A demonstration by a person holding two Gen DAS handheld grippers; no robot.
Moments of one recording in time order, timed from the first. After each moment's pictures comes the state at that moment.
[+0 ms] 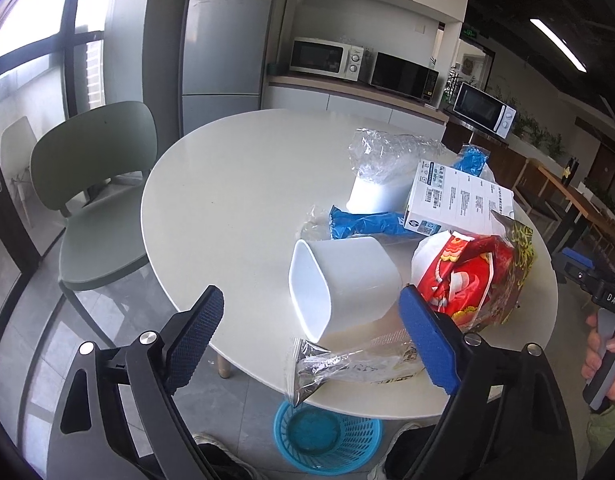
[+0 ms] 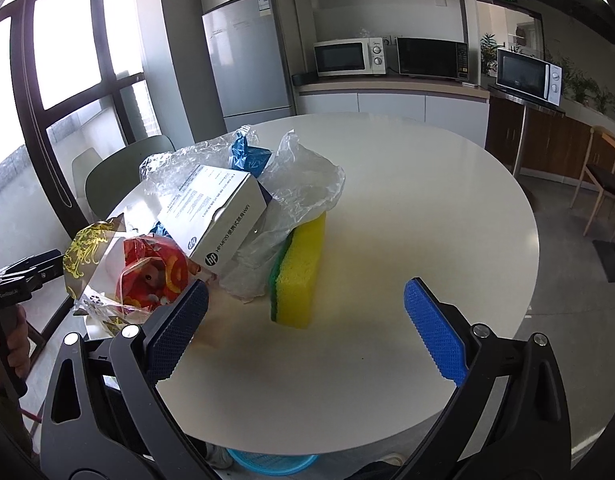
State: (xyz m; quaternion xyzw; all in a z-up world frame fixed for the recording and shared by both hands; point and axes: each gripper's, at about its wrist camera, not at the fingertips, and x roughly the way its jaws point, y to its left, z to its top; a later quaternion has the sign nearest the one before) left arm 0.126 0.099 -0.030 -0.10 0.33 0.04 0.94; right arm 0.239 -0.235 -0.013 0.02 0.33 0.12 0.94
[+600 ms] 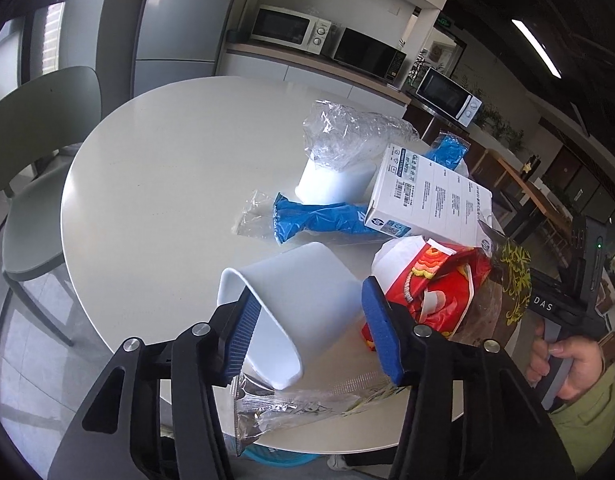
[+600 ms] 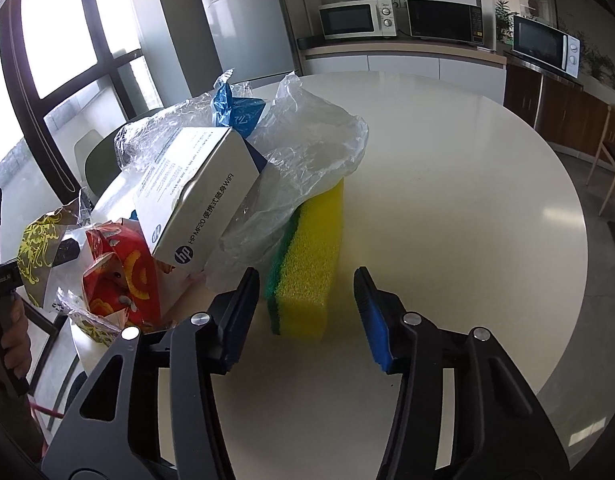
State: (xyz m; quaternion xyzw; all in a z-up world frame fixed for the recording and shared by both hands) left arm 0.173 0.094 -0.045 -0.15 0.37 -0.06 0.92; right arm 0.281 -0.221 -0.051 0.03 0.39 0.14 0.91
